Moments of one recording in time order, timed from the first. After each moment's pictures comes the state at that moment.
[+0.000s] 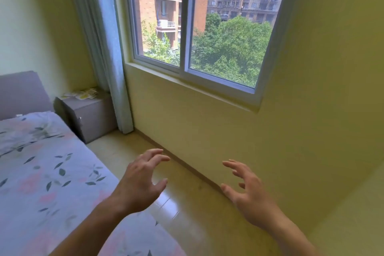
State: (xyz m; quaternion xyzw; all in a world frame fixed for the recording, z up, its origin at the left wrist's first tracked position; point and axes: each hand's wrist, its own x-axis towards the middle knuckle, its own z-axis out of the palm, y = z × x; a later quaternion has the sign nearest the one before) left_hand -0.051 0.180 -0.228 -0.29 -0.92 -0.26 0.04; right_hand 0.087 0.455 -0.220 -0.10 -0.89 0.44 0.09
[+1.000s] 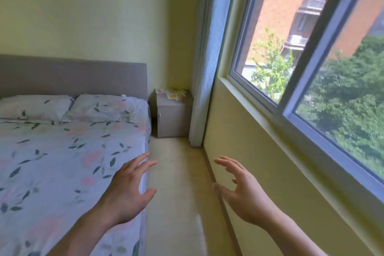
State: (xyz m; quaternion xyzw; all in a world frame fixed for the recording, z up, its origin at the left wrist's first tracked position) left_hand -0.374 0.239 -0.259 0.08 -0.96 -0.26 0.08; right_hand -0.474 0.542 -0.218 0.25 -0.90 0.36 -0.06
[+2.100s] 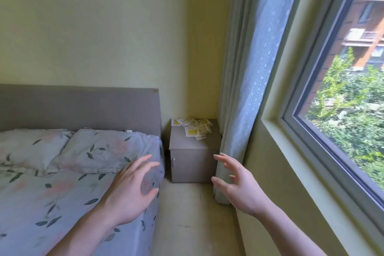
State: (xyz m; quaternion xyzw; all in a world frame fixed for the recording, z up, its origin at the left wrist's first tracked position) left_hand -0.983 0.016 -0.219 0.17 -0.96 -0.22 0.09; right_hand -1.160 0.274 -0.233 0.31 -0.84 0.43 -0.11
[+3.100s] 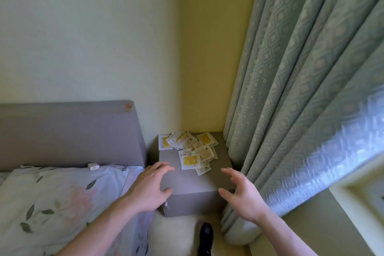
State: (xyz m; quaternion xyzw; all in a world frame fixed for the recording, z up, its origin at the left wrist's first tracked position) left_hand -1.511 -0.278 -0.340 0.11 -0.96 -0.26 -0.06; right_hand -1.619 0.007 -0.348 0.18 -0.88 0.39 -0.21
